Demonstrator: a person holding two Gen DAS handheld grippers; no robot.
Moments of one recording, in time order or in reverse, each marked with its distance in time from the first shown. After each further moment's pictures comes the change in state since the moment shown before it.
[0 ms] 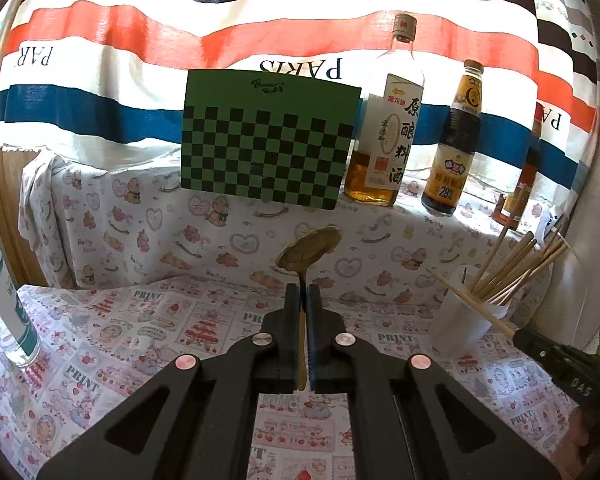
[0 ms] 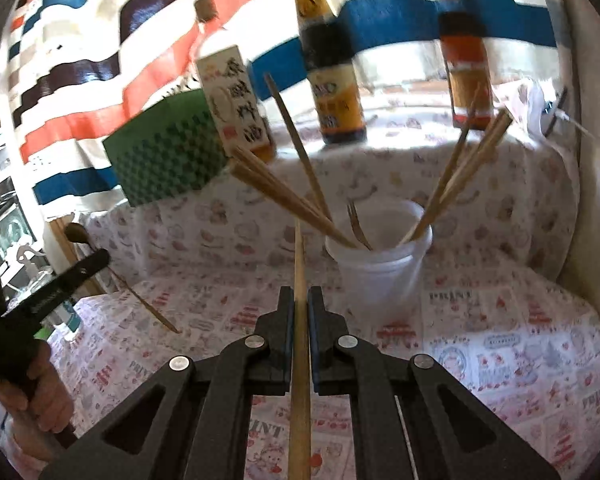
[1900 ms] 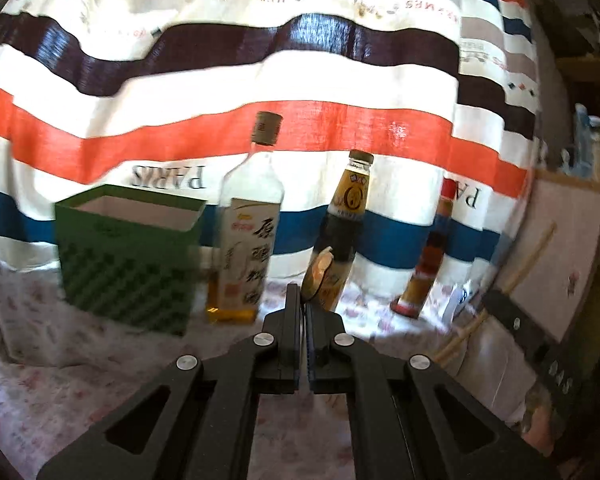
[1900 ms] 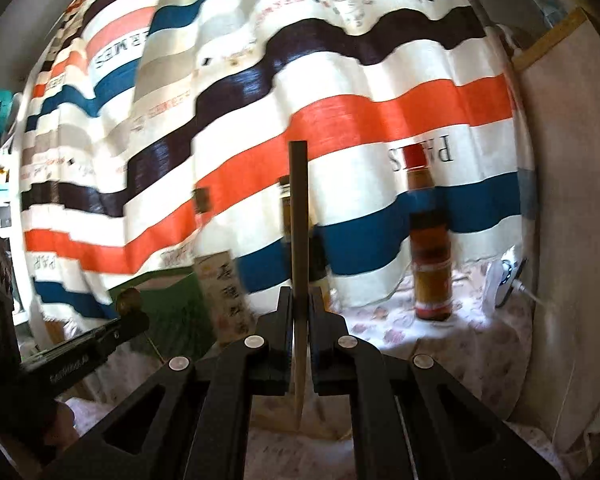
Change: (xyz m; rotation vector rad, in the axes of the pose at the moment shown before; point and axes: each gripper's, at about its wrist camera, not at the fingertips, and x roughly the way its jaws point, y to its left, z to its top) left arm -0.010 -0.117 0.103 0.008 -0.170 -0.256; right arm -0.090 -0.011 0.105 -0.033 -0.476 -0.063
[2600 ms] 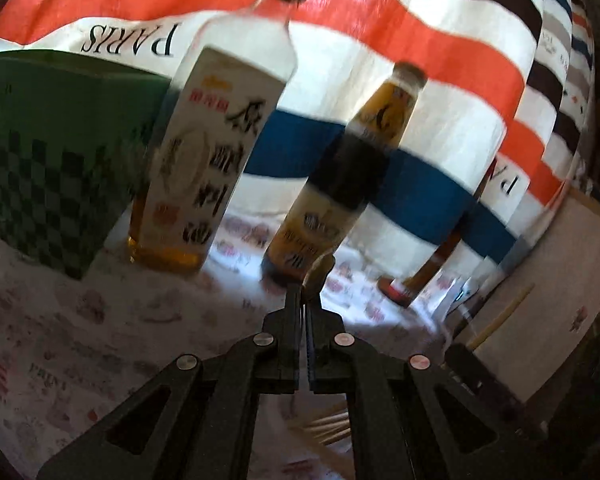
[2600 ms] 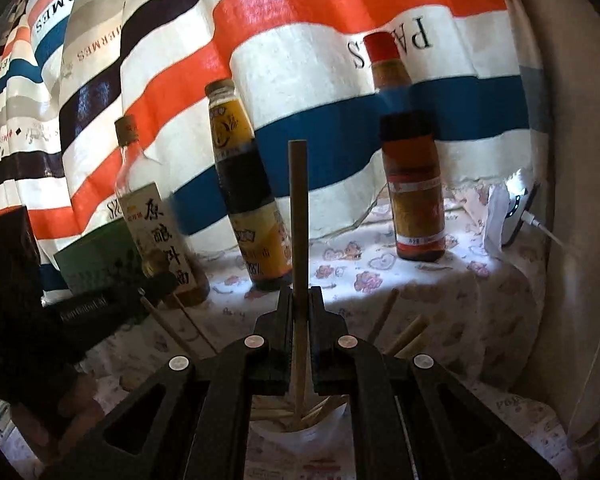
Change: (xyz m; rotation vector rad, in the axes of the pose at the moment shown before) left arm 0.110 0.015 -0.042 -0.208 0.189 -0.115; right arm 0.077 -0.049 -0.039 0.059 0.239 -0.039
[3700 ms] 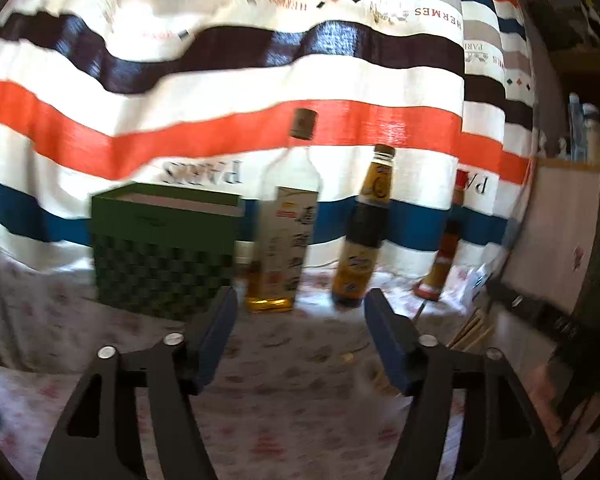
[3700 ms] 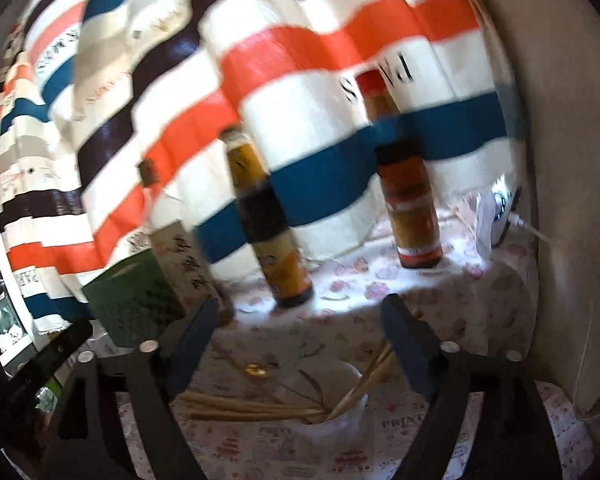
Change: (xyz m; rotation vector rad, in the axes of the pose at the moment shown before) left arm -0.154 0.016 -0.009 0.281 -0.223 0.166; right arm -0.052 0.015 0.007 0.074 -0.096 0.028
